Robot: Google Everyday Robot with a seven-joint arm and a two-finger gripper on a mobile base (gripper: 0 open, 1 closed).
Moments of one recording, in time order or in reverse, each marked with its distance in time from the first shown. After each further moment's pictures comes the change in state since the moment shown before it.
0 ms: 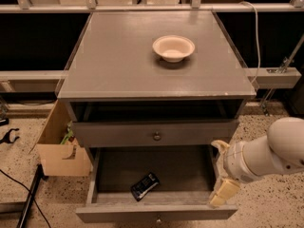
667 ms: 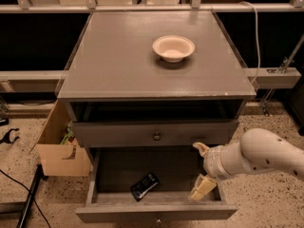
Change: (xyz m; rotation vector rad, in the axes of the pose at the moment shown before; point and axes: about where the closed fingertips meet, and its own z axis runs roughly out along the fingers) arm -0.003 -0.025 0.094 -0.010 -0.115 -0.049
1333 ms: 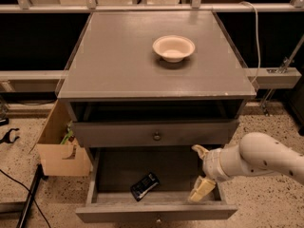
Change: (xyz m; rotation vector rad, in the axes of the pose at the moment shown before) arm 0.013 -0.001 0.019 -0.017 -0.033 0.003
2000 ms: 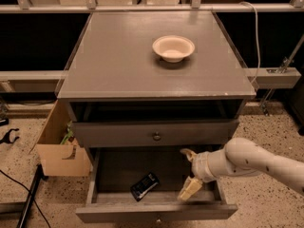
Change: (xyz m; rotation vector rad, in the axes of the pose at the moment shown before) arm 0.011 -0.014 0.074 -0.055 -0.113 -0.013
